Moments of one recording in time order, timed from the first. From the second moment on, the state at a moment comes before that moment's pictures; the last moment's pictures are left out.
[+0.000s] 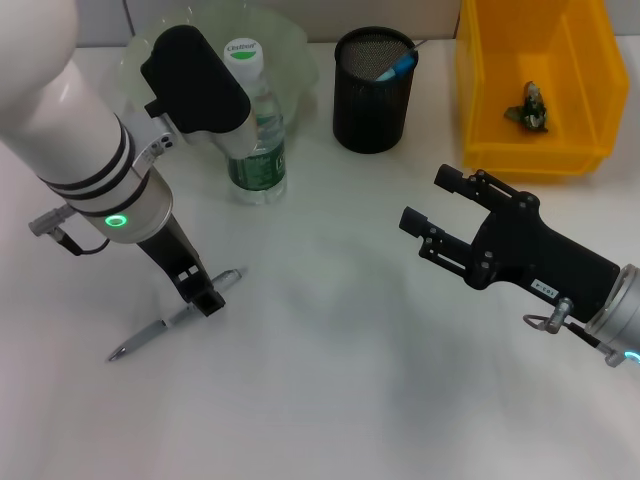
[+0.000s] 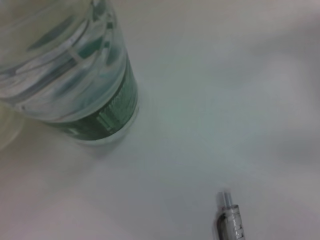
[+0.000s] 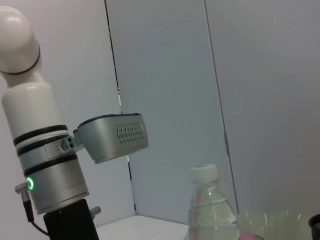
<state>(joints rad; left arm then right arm) -0.70 -2.08 1.59 1.16 2.70 1.47 -2.48 0.41 2.09 -1.32 -0.14 -0.92 -1.48 0.64</state>
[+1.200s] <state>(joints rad) -0.71 -2.08 1.65 1.15 2.70 1.47 -2.49 0.42 2.09 -1.32 -0.13 -0.91 -1.47 0.64</state>
